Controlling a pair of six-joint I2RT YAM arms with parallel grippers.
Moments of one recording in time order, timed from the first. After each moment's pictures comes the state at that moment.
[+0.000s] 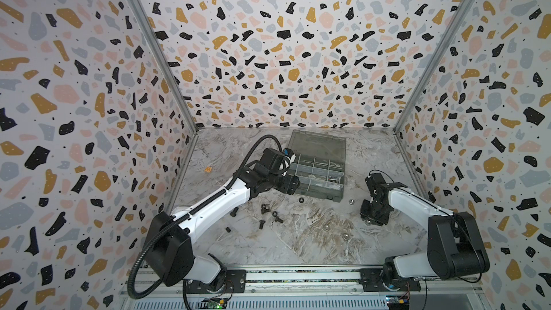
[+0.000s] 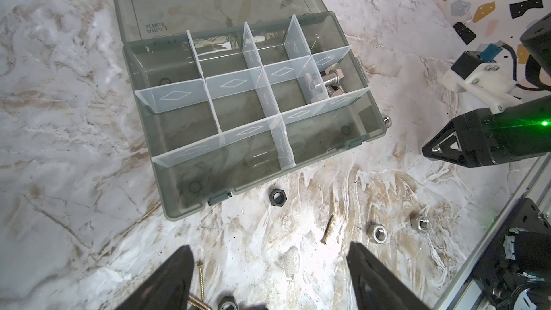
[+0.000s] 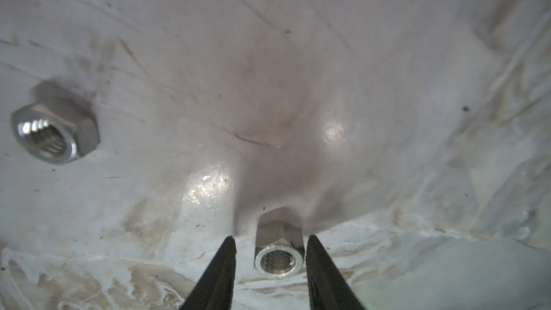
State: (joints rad) left arm -0.64 1.43 1.14 -0.54 0.16 -0.16; right arm 0.17 1.41 0.73 -0.84 0.00 0.58
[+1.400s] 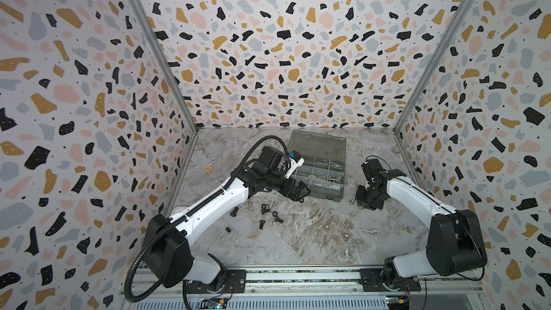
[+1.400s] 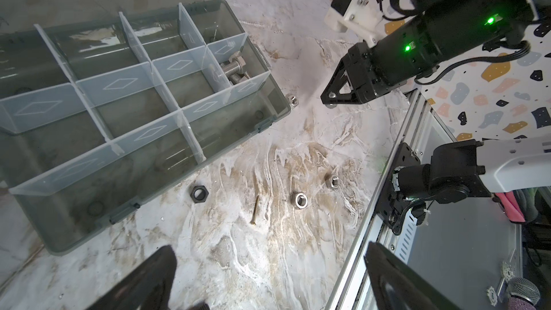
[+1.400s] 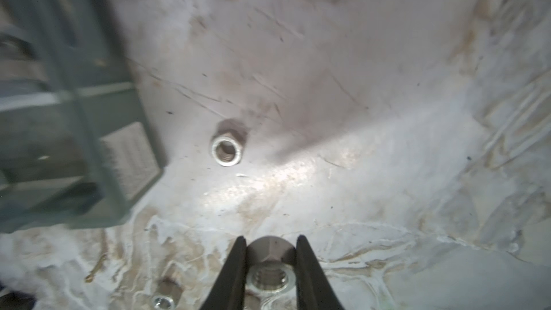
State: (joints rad) left arm -0.64 1.42 1.18 -0.58 0.49 -0.10; right arm 0.24 1.44 0.99 -0.92 -0.04 0.58
